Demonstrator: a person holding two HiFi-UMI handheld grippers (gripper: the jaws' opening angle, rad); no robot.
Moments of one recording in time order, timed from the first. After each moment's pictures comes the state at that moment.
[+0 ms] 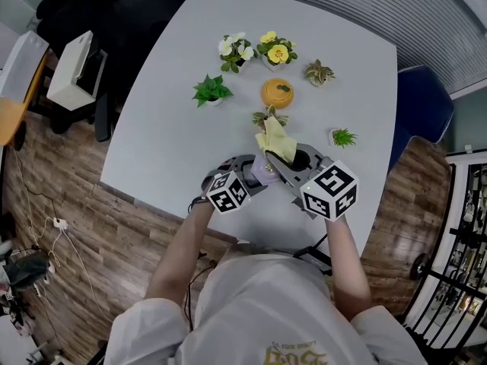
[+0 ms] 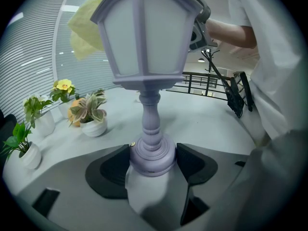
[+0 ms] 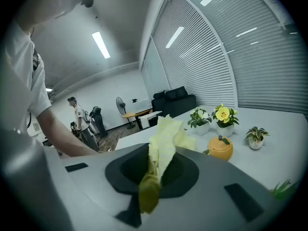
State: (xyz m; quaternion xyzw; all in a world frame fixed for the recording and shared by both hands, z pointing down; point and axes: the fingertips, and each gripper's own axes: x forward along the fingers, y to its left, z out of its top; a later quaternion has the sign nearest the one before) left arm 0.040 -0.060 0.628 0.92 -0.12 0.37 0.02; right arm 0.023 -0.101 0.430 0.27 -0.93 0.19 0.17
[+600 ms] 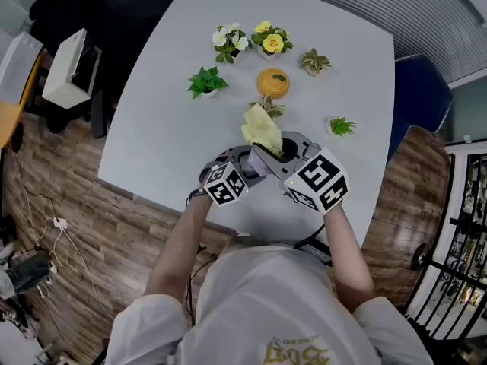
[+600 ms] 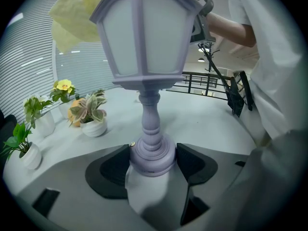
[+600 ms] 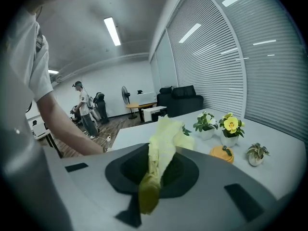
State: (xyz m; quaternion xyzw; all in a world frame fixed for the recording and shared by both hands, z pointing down) left arm 0.040 -0.060 0.628 0.92 -0.12 0.37 0.01; right arm 0.001 -0.094 0.425 0.24 -0.93 0.13 0.23
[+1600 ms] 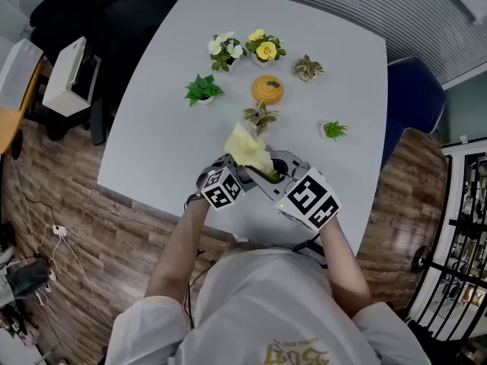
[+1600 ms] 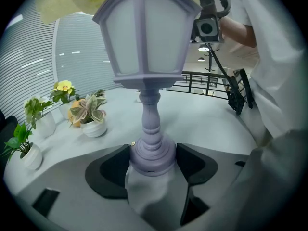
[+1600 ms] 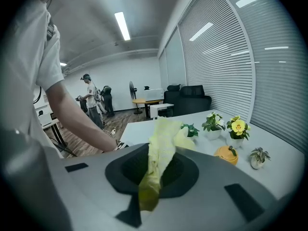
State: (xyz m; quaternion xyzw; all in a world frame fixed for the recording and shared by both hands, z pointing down) left arm 0.041 -0.059 0.628 0.92 -0.13 0.37 0.01; right arm -0.007 -0.051 0.423 0.20 -0.94 0.10 0.25
